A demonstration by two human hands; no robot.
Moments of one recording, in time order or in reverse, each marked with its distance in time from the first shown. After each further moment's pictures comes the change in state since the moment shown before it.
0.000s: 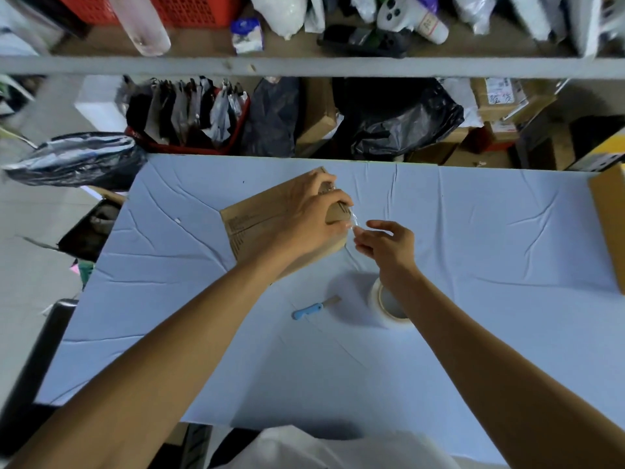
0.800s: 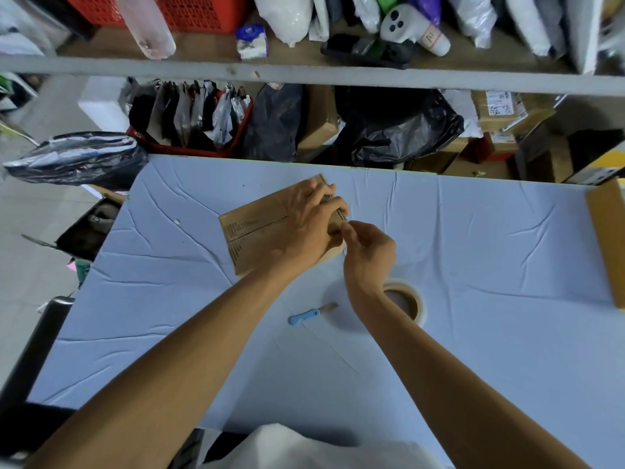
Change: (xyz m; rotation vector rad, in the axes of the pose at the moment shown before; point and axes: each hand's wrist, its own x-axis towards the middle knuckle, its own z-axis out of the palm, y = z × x) left_hand 0.000 -0.002 0.014 0.244 0.169 0.037; right_hand -0.028 0.005 0.040 -0.306 0.241 -0.248
